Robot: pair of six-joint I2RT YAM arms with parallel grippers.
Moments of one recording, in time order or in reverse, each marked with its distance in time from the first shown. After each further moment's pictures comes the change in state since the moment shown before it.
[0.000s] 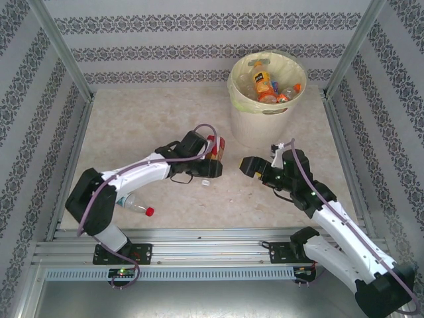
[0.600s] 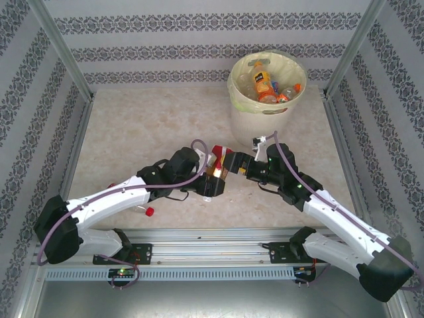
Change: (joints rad) left arm -0.154 -0.305 -0.180 0.098 0.050 -0.015; right arm 0.163 0.130 0.069 0.177 0.013 0.047
